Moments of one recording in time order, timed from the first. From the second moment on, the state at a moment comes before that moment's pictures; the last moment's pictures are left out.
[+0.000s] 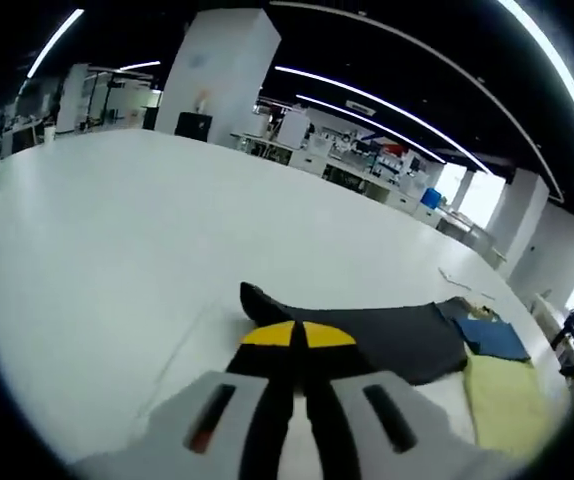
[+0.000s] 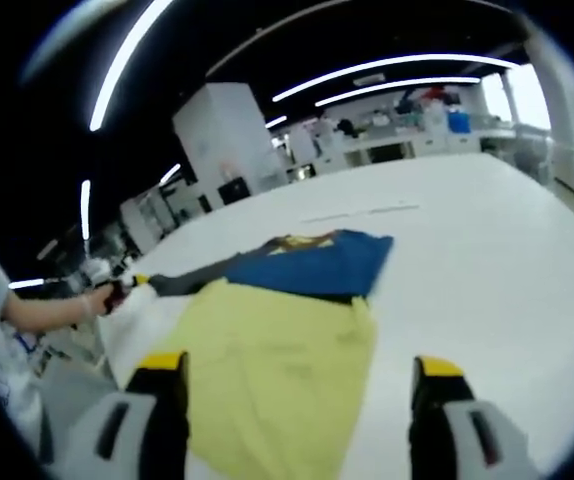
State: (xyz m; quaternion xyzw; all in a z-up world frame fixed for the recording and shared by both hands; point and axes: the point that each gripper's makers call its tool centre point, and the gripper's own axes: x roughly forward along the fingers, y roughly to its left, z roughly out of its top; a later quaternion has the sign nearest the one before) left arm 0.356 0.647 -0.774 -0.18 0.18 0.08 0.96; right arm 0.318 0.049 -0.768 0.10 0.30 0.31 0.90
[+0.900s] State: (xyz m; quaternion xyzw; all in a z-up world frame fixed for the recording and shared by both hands) left arm 0.464 0.451 -0.702 -0.19 0.16 -0.15 0.96; right arm 0.312 0.042 -0.765 0.09 0.29 0.32 0.90
